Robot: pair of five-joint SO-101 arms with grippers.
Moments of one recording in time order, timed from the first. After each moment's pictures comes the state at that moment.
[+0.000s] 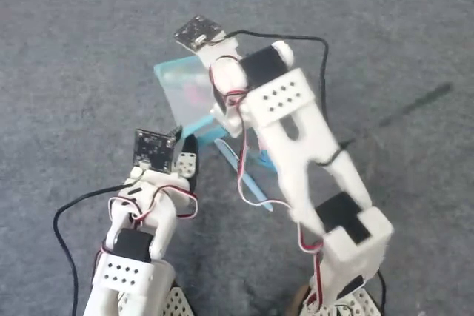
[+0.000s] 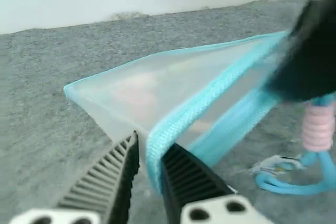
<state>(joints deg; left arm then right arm) 5.9 -82.1 92.7 27.6 4.5 -33.1 11.2 -32.1 100.6 16.4</state>
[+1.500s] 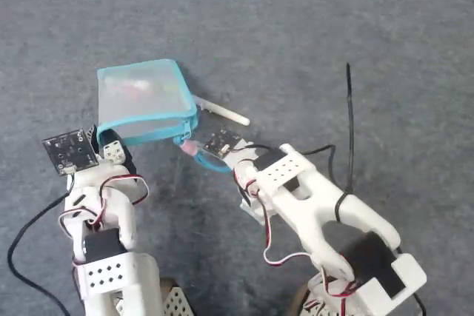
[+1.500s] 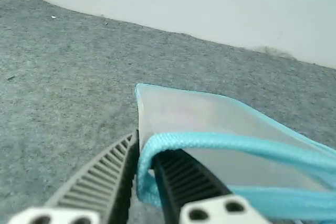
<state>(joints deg) -22.1 -82.0 89.9 26.7 9.6 -37.4 -4.7 43.6 60.0 15.0</state>
